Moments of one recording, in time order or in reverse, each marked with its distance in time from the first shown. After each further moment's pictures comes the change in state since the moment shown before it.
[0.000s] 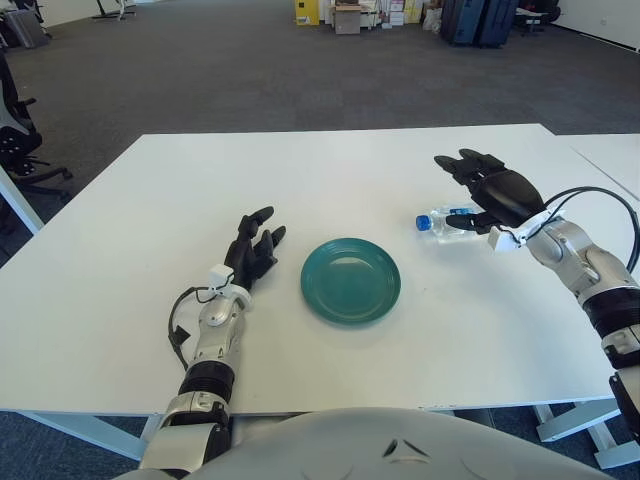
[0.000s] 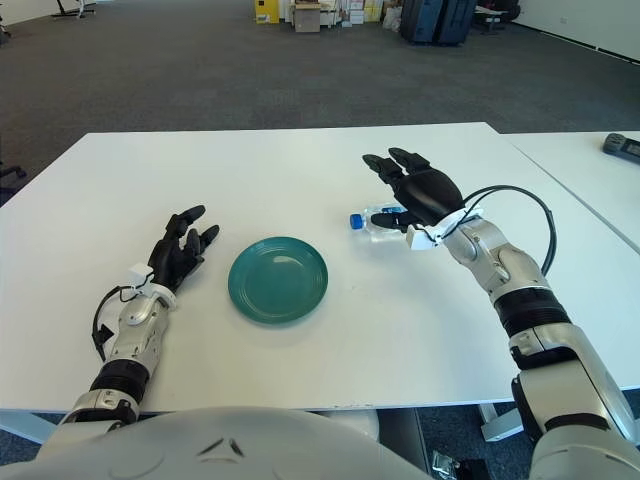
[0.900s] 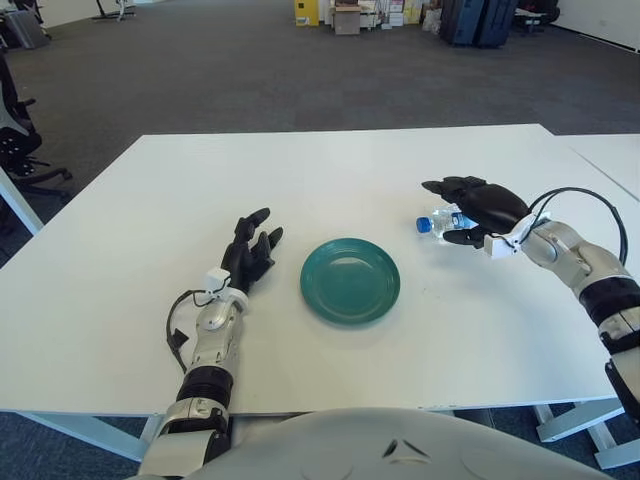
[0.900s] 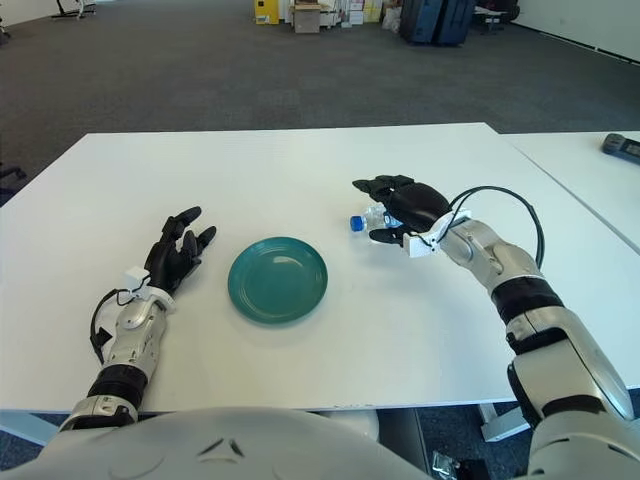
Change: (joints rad) left arm 0.022 -0.004 0.019 -0.031 -0.024 0.009 -0.001; right arm -0.061 -0.021 0.106 0.089 0.014 -0.090 0.086
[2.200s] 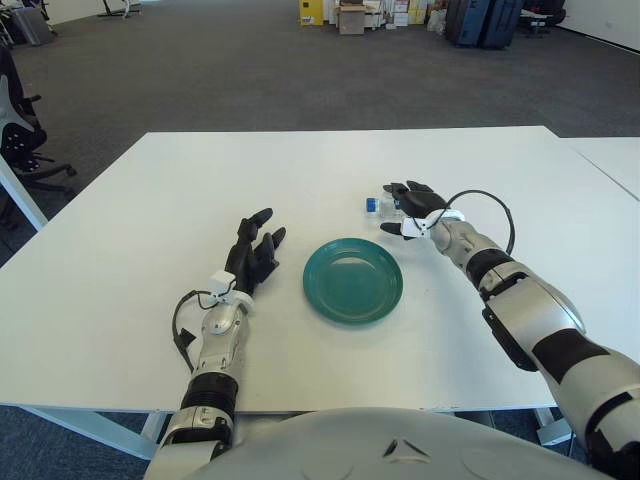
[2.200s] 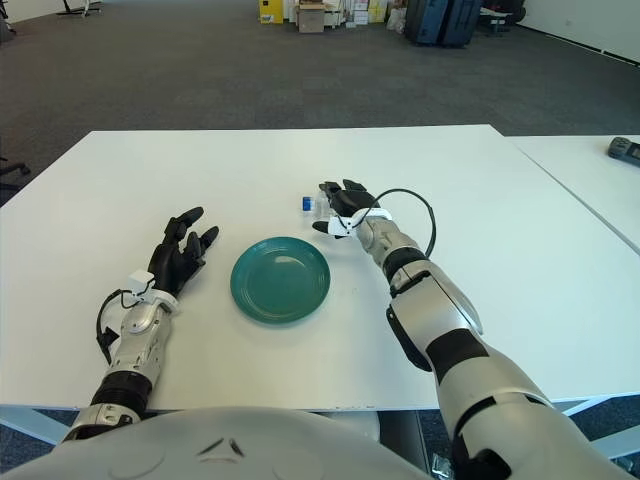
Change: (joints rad) left arm 0.048 -0.024 -0.017 -0.075 0.008 -0.001 0.040; right arm -0.323 0.496 0.112 0.714 -0.013 0.275 -0.101
